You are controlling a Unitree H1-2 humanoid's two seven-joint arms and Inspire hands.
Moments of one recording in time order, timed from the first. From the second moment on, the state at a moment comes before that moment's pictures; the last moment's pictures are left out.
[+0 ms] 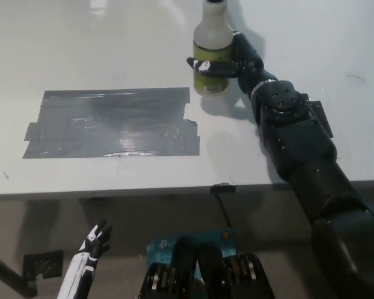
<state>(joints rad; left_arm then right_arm) 0.14 0.12 -0.04 -0.07 0.10 -0.09 -0.04 -1.11 0.01 -0.01 1.06 0.01 -0.05 0.01</state>
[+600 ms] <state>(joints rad) 0.12 0.12 -0.04 -0.07 0.11 -0.10 -0.04 -0.98 -0.03 0.03 0.92 -0.06 -0.09 -0.05</state>
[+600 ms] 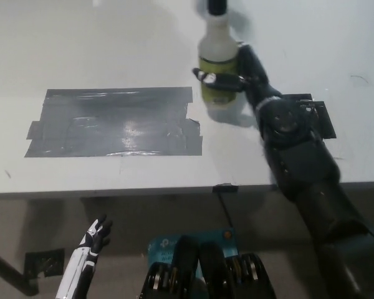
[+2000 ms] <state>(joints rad) 0.12 0.11 -0.04 -0.06 0.09 -0.11 -0.04 -0.76 -0.01 -0.09 0.87 -0.17 -0.31 -0.46</state>
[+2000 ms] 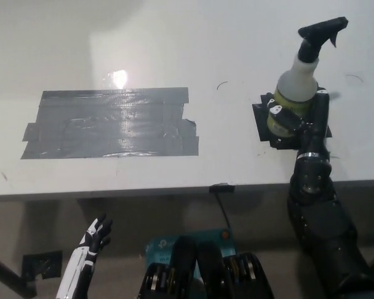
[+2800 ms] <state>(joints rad) 0.12 0.11 -0.04 -0.06 0.07 -0.11 -0.05 -0.64 -0.12 -0.03 0.81 -0.10 -0.32 -0.22</state>
